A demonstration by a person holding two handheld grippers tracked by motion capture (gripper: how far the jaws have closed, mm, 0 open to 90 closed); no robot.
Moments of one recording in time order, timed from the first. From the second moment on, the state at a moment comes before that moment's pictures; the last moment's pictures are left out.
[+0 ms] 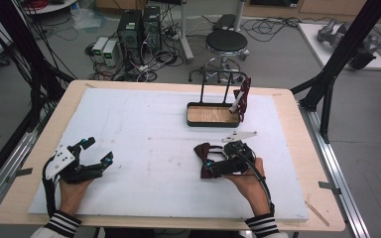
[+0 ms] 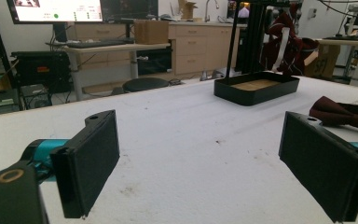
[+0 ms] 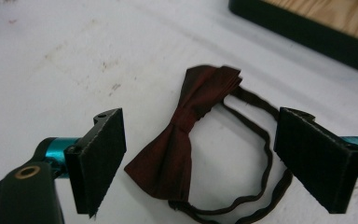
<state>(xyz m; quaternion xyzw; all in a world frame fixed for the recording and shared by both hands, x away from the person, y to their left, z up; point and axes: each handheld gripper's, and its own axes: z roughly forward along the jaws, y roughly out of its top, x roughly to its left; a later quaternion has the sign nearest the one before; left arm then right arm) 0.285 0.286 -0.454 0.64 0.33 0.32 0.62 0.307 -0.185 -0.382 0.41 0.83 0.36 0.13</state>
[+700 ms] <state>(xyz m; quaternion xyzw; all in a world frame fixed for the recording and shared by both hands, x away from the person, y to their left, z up) 0.285 0.286 -0.454 0.64 0.33 0.32 0.62 0.321 -0.168 -0.403 0.42 0.86 0.29 0.07</state>
